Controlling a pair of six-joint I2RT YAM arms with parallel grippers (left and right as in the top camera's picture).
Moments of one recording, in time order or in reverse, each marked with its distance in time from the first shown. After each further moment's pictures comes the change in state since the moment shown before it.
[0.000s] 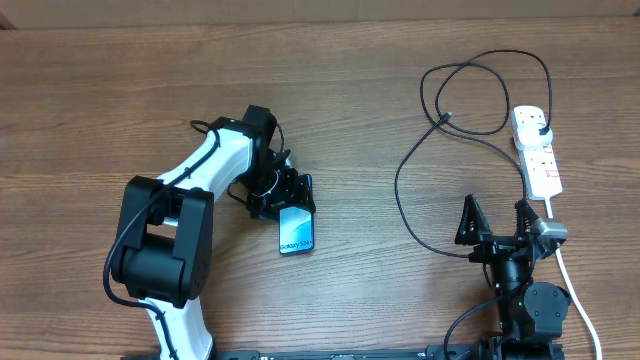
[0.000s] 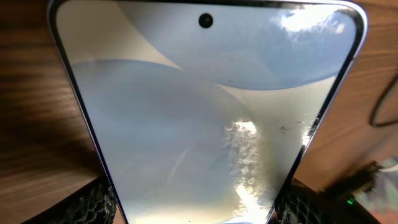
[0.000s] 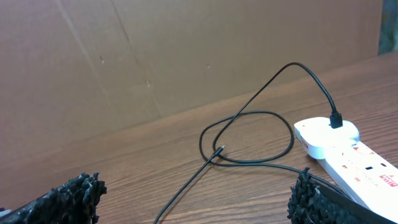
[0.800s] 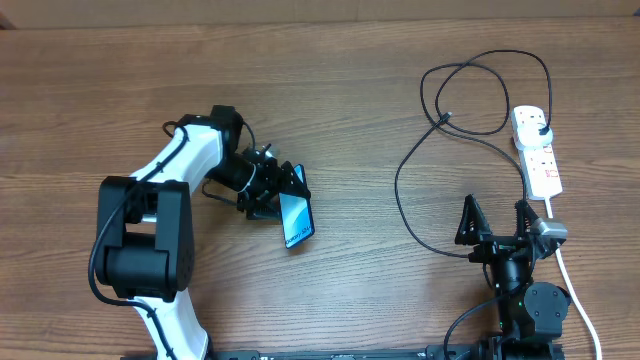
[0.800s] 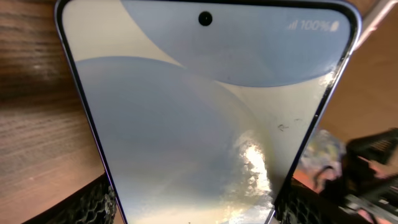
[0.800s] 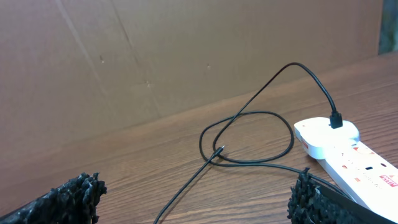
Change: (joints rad) left arm 0.152 0.004 0.000 -0.078 0.327 0.021; right arm 0.000 0.000 0.000 0.001 0.000 0.000
